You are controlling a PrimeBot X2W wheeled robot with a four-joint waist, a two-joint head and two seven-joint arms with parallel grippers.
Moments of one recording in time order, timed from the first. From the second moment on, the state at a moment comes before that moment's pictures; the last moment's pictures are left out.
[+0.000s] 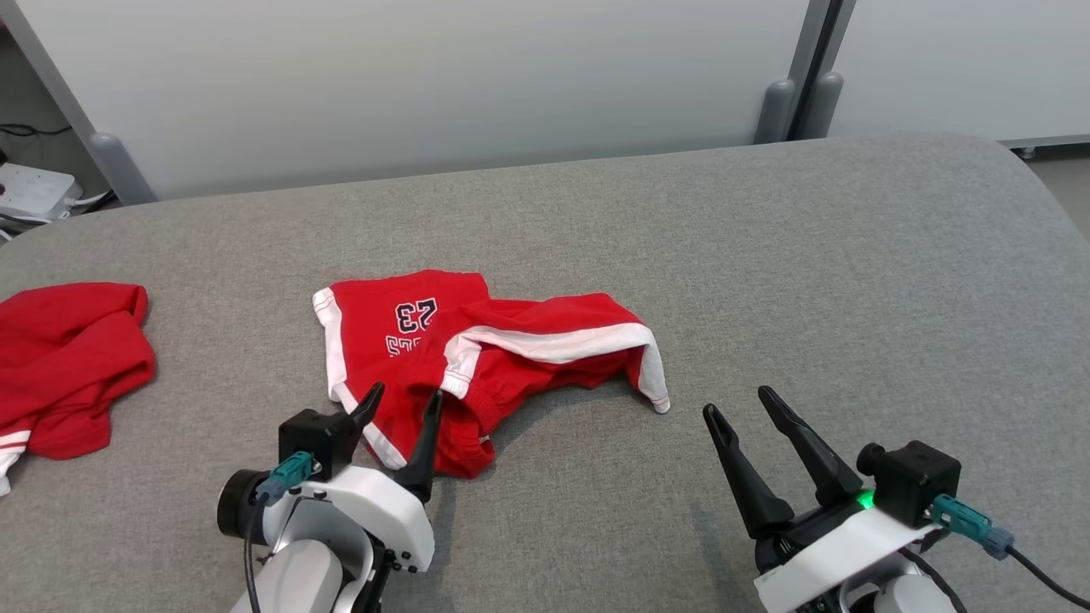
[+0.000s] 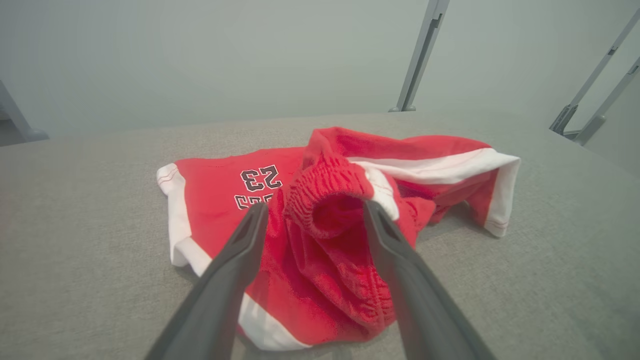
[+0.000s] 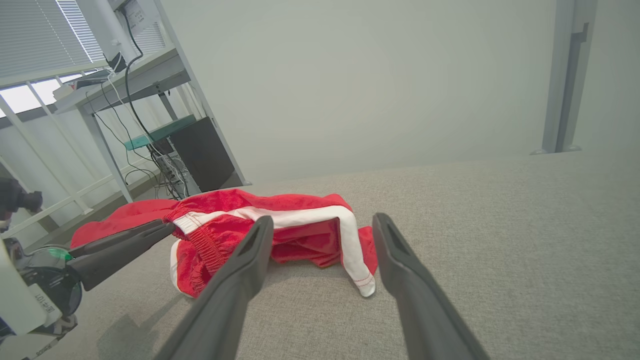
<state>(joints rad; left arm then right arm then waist) -0.31 0.15 -0.45 0.52 -0.48 0.05 -0.18 -0.17 -0.19 0.47 0.21 0.53 0.12 -0.25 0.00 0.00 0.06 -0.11</state>
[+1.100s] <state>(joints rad) -0.13 0.08 -0.40 0.19 -0.76 0.14 0.02 -0.18 -0.18 0.46 0.21 0.54 0.12 -0.25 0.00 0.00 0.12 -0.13</state>
